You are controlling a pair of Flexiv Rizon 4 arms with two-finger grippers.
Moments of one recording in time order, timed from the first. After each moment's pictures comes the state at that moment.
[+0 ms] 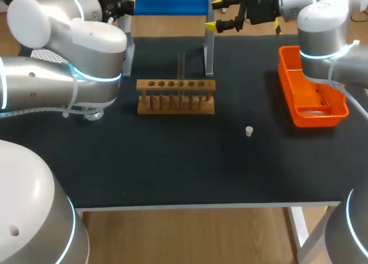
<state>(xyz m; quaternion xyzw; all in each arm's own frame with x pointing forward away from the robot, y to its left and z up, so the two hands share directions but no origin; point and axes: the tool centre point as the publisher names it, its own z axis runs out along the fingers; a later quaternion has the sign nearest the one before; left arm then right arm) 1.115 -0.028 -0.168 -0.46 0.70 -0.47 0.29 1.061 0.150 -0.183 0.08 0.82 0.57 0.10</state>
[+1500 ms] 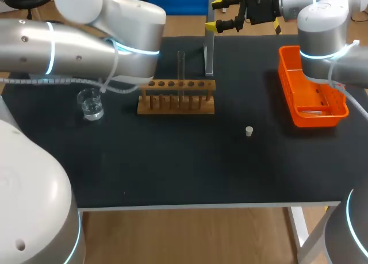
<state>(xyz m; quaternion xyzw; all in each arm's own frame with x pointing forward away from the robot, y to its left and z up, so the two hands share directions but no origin) 1.158 -0.037 -0.188 -0.55 0.67 -0.38 0.31 1.061 0.150 -0.183 0.08 0.82 0.57 0.10</state>
